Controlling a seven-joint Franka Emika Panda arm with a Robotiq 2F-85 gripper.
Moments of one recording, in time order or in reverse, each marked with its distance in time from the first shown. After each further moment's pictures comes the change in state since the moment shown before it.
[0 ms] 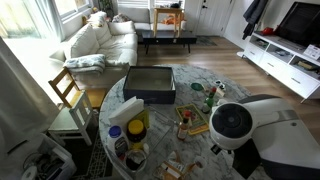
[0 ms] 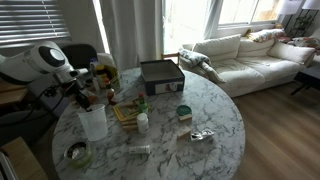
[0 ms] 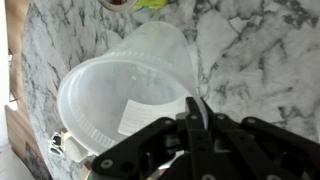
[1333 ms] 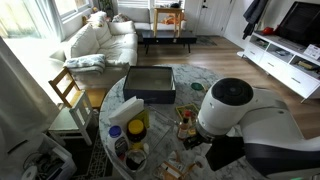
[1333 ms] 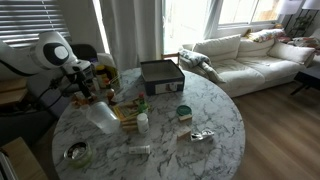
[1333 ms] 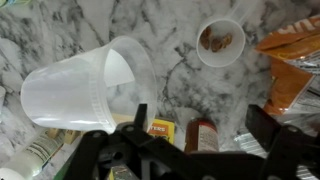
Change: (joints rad) arm 0.043 0.025 -0.052 0.072 0.260 0.270 0.080
